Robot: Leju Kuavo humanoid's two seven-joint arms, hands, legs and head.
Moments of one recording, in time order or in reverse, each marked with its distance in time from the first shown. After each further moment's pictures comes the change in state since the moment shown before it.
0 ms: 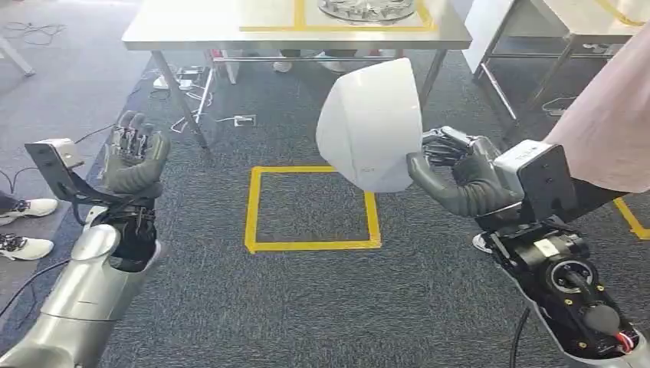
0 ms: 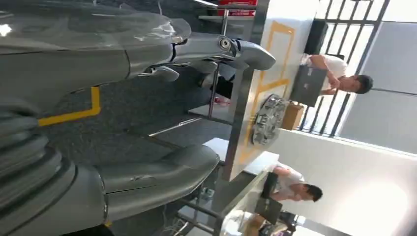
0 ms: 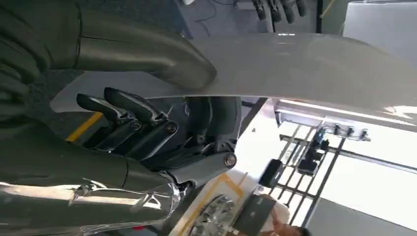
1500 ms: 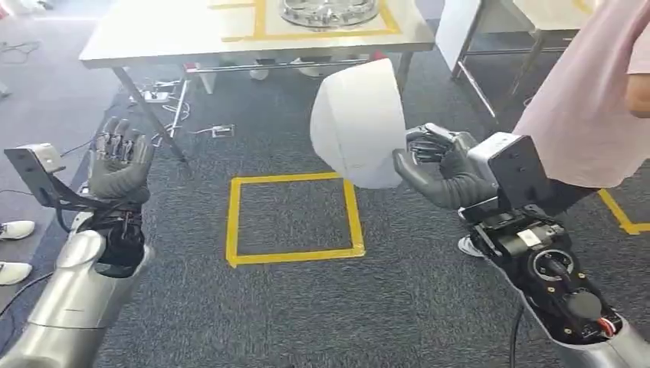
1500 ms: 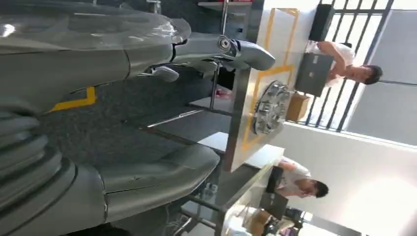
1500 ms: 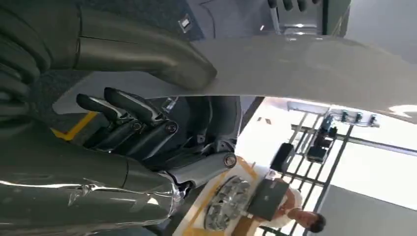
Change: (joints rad) left arm -0.014 -0.011 -0.004 0.011 0.017 -0.003 0.022; right arm 0.004 0.002 -0.010 0.014 0.015 -0.013 0.016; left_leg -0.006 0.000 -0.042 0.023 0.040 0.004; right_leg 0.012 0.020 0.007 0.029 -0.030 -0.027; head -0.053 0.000
